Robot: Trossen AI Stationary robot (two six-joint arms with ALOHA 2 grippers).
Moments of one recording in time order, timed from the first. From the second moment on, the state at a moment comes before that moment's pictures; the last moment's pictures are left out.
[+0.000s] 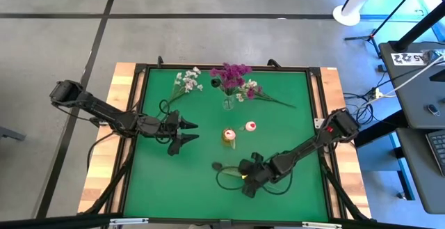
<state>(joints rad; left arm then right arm) -0.27 1.04 0.30 0.51 -0.39 -0.44 0.59 1.95 1.08 -0.26 0.17 0.89</state>
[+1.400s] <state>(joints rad) -0.27 1.04 0.30 0.51 -0.39 -0.44 0.60 1.96 1.31 -0.65 0.14 0.67</state>
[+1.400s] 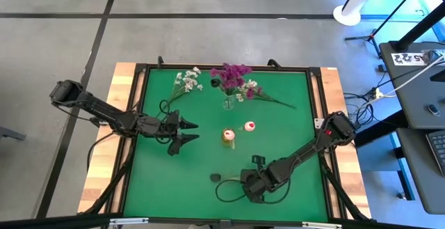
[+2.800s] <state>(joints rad) -0.27 1.04 0.30 0.50 -0.38 -0.43 0.65 1.23 1.35 -0.29 1.23 -0.23</state>
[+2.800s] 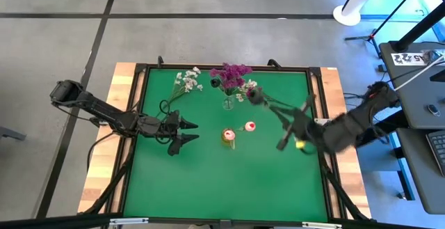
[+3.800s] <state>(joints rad) -0.28 1.04 0.30 0.51 -0.38 -0.44 -0.18 1.36 1.14 0.39 -0.21 -0.15</state>
